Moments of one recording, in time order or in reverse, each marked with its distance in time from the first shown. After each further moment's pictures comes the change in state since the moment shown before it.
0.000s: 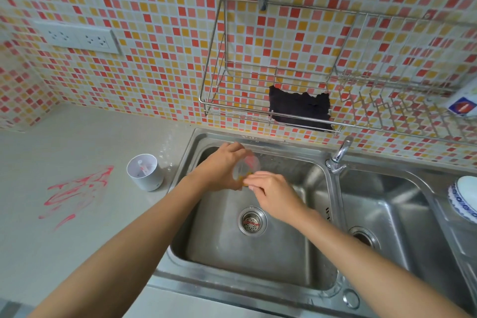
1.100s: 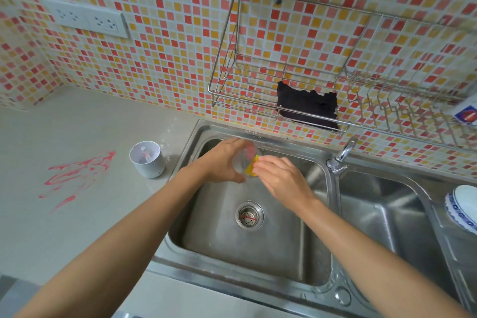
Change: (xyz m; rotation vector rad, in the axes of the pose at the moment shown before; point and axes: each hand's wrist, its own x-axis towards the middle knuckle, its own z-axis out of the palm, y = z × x) left_hand -0.009 0.002 -0.005 -0.236 -0.027 -0.098; right_hand 0.002 0.019 -0.008 -0.344 0.199 -0.333
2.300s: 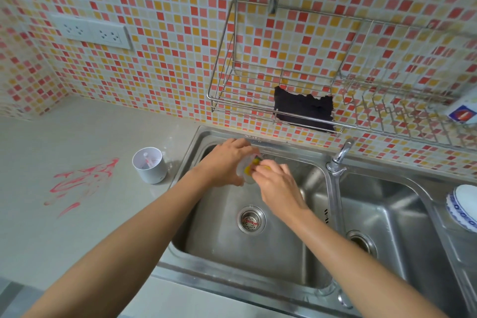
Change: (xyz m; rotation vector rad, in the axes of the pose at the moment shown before) left_hand 0.002 0.006 0.001 0.357 0.013 0.110; right_hand 0.004 -0.030 -0.005 -0.022 -0.145 0.242
